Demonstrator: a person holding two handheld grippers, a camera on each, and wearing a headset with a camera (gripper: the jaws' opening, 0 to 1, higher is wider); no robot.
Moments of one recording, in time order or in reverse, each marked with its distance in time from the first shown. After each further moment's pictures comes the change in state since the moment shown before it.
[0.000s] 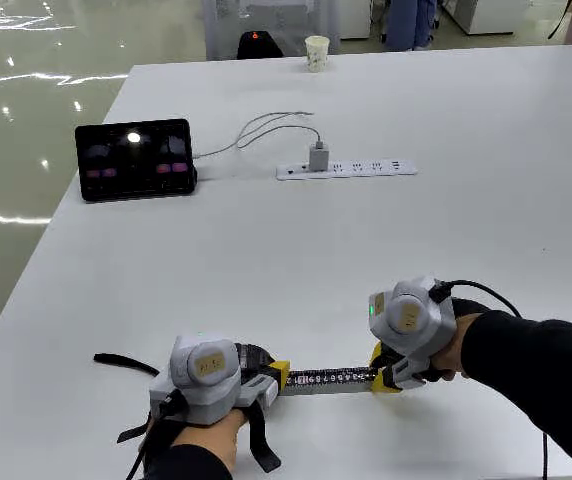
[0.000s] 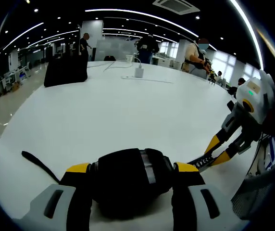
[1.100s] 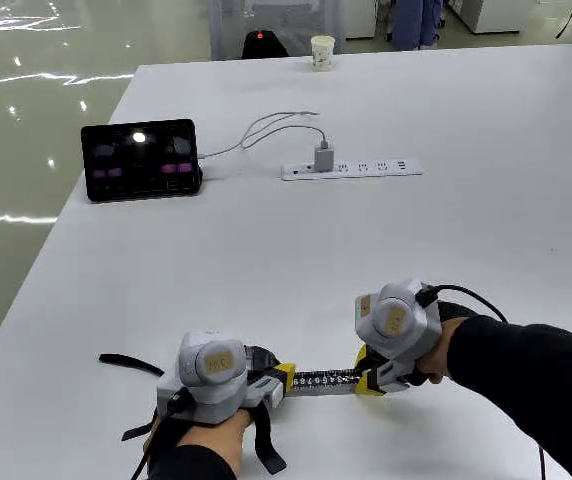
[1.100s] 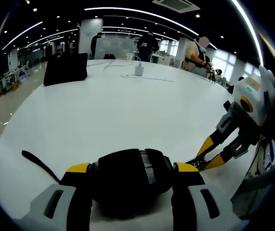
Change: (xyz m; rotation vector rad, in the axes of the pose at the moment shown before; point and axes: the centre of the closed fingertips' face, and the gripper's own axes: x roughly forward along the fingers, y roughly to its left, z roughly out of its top) left arm -0.001 0.000 0.000 -0.007 0.014 -0.002; right arm 0.010 0.002 0.025 0.002 -0.049 0.008
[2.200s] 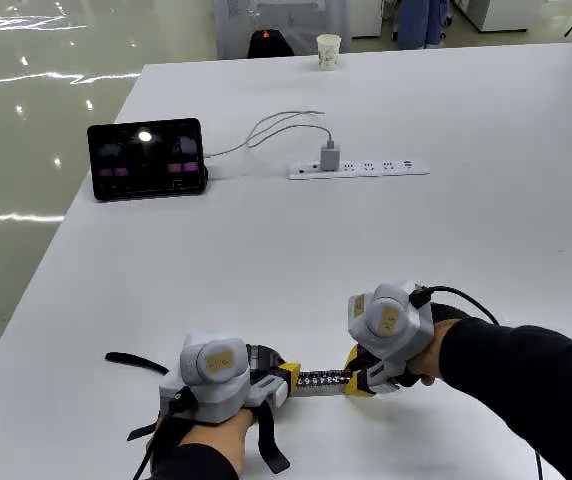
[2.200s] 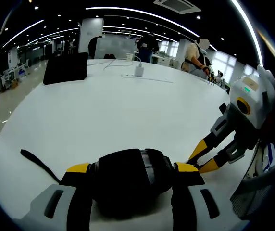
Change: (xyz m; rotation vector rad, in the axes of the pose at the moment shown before) left arm 0.000 0.001 0.001 -0.015 -0.002 -0.014; right arm 0.010 0.002 0.019 0.003 -0.039 0.010
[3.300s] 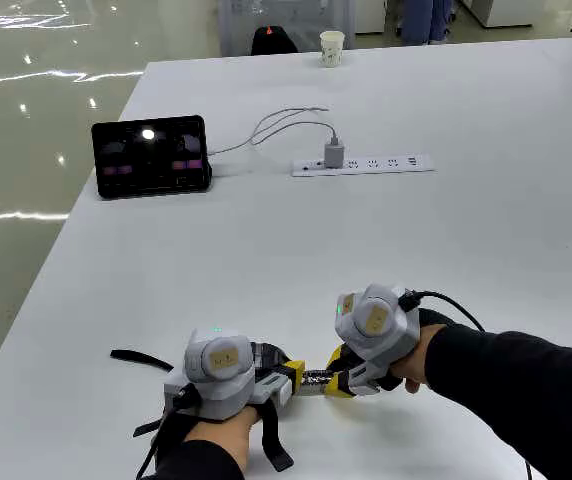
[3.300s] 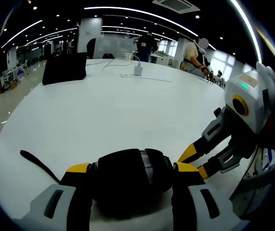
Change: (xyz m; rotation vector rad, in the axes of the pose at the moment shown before) left arm -0.001 -0.001 -0.001 0.007 0.005 -0.008; right arm 0.019 0.007 0.034 0.040 -0.095 -0.003
